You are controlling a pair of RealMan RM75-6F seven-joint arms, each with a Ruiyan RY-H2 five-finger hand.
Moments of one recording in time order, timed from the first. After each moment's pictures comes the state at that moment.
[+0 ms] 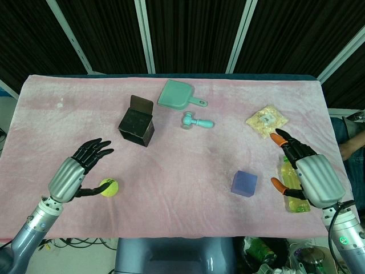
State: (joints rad) left arm -0.40 -1.26 -0.11 -1.63 1.79 1.40 -0.24; right arm 0.31 -0.64 0.22 -2.23 -1.46 1.26 0.04
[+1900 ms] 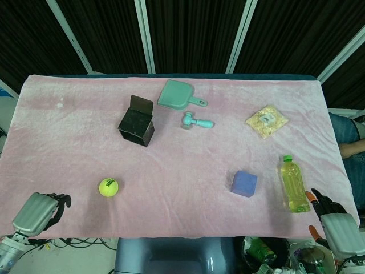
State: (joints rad) left arm -0.21 -1.08 0.16 -1.68 1.73 1.34 0.14; right arm -0.01 -0.97 -0.08 -1.75 -1.63 1.45 -0.20
